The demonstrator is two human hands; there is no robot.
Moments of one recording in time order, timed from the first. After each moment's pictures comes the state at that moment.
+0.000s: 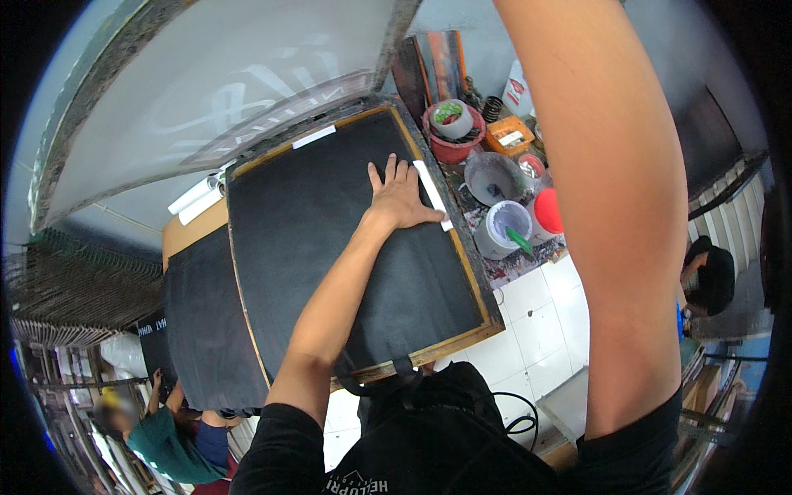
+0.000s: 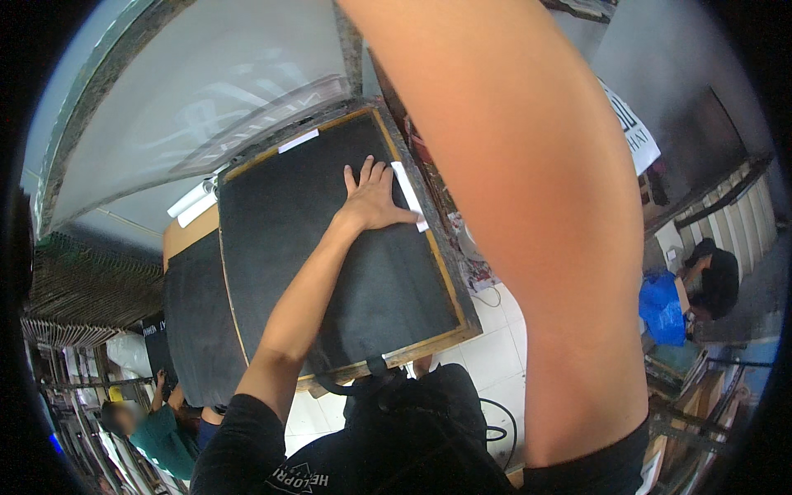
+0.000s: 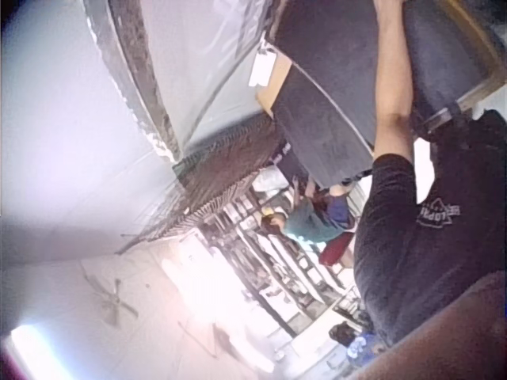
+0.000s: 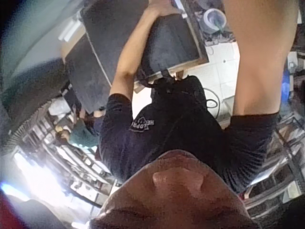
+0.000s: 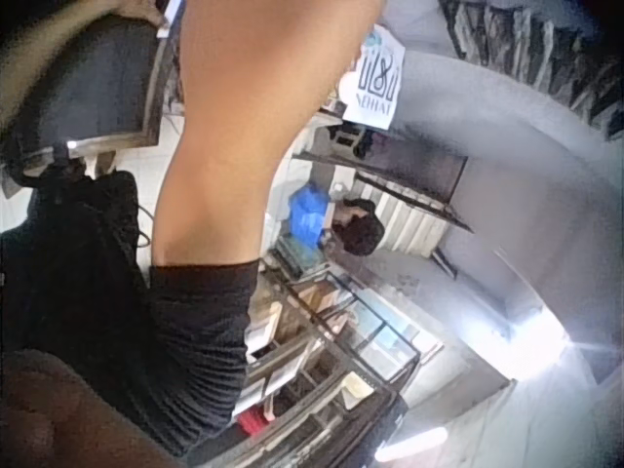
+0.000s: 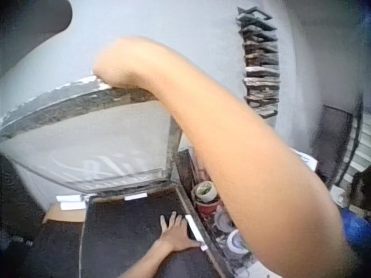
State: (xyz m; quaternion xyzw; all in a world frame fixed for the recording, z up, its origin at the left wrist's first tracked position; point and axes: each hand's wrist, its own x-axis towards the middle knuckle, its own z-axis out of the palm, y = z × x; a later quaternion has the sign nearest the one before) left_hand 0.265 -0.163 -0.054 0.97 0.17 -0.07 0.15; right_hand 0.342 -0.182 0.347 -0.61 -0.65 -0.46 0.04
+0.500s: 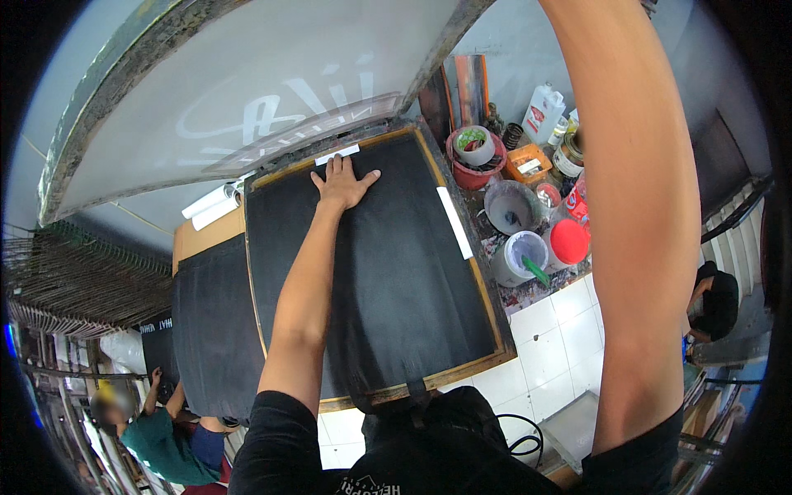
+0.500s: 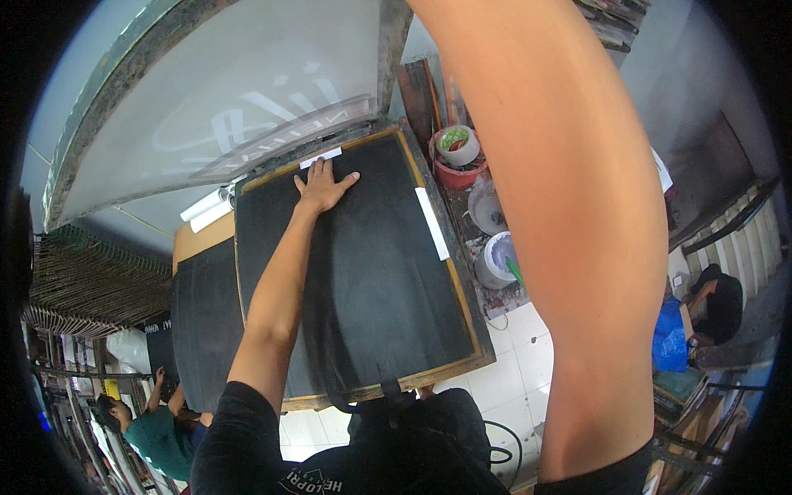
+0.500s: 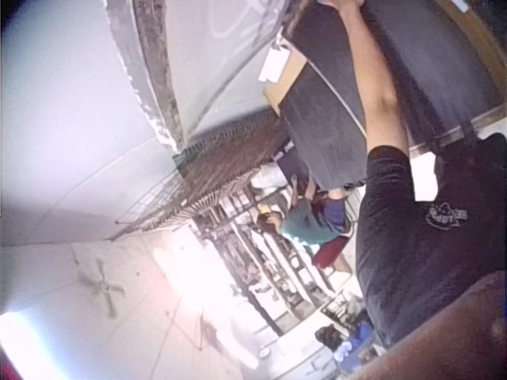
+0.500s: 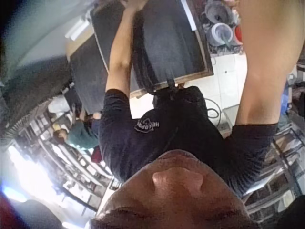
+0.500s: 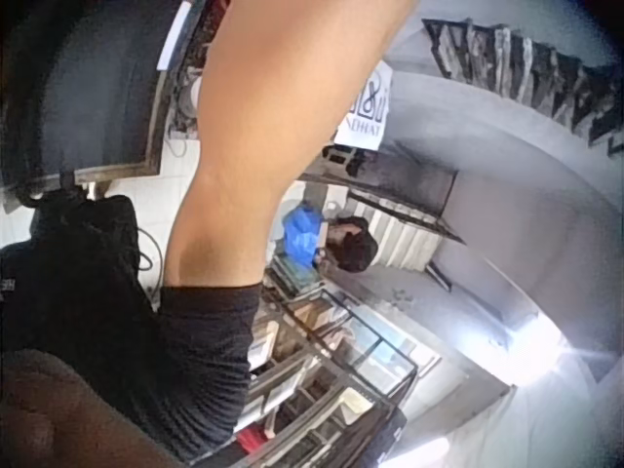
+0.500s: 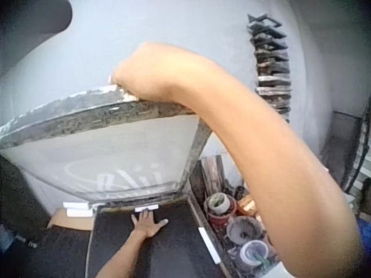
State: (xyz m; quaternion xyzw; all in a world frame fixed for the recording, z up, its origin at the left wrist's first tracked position) left_hand 0.244 -0.001 -0.067 0.91 0.40 -0.04 0.12; right_hand 0.337 -0.198 0.347 -0.62 -0.65 -0.43 0.10
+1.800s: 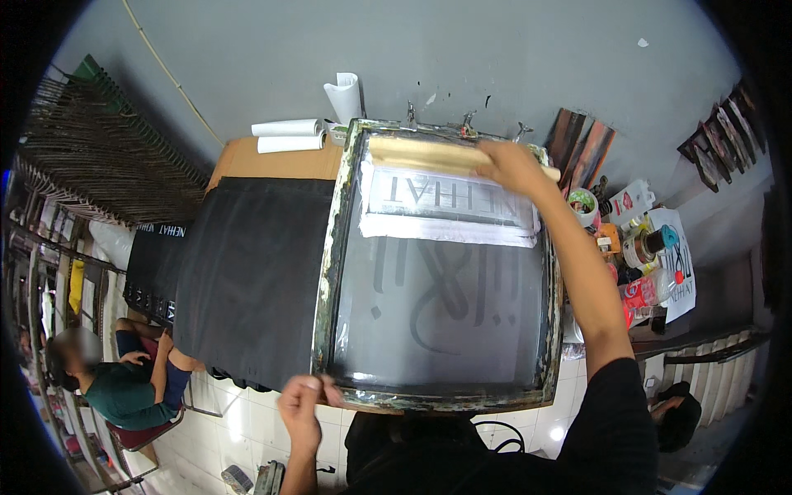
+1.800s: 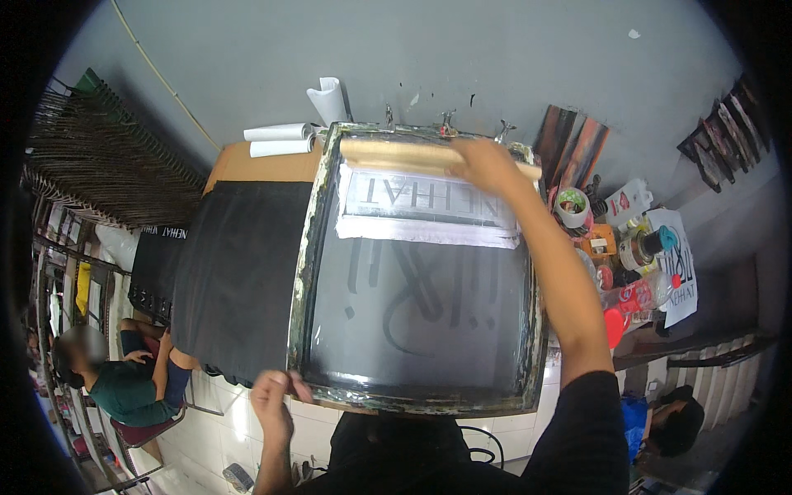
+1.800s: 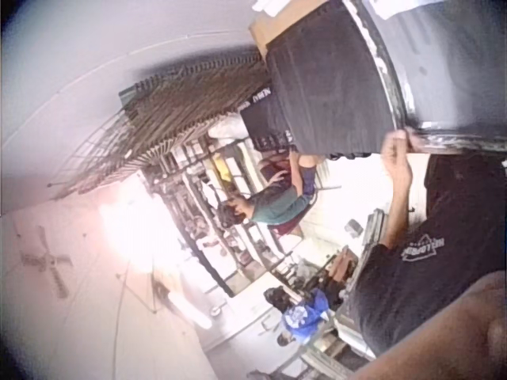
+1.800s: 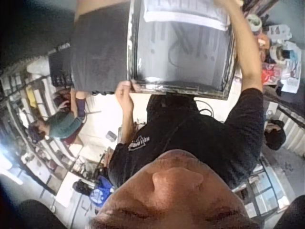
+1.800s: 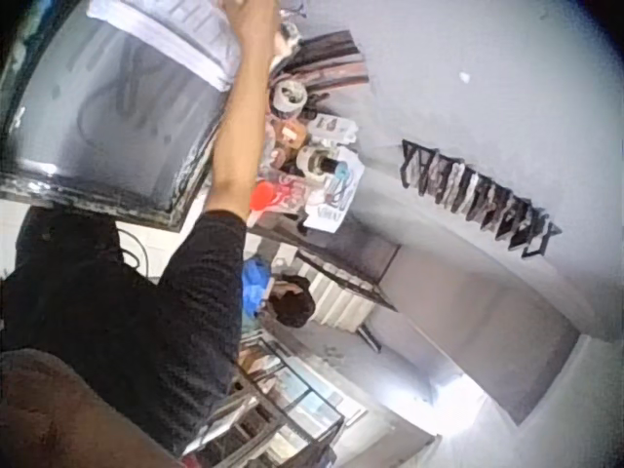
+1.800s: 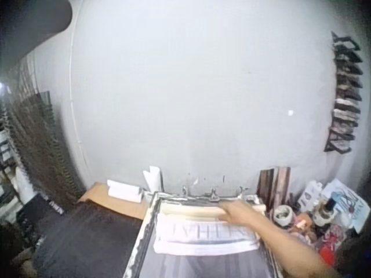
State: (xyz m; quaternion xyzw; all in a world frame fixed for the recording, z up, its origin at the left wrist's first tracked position) left_hand -0.190 -0.220 -0.035 0.41 0.42 0.43 0.69; right_hand 0.329 -0.033 0.016 -0.72 -0.68 0.07 0.09
